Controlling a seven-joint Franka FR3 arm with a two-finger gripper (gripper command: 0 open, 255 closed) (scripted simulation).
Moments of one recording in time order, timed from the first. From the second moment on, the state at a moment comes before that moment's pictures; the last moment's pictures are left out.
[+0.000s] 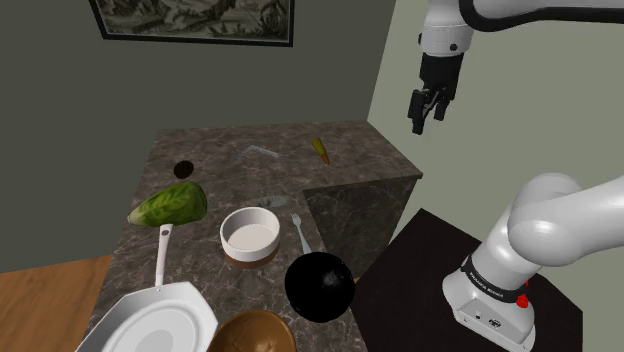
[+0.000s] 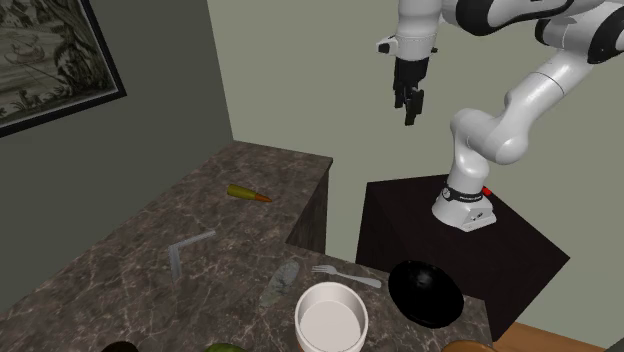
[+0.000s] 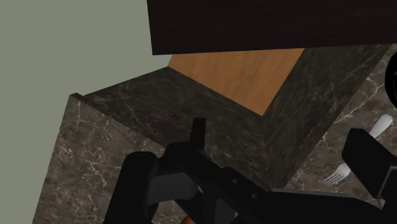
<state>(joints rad) -0.01 -0.75 0.07 -2.37 -0.08 1.48 0.16</state>
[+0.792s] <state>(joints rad) 0.03 -0.40 0.07 -2.30 -0.14 1.74 0.00</state>
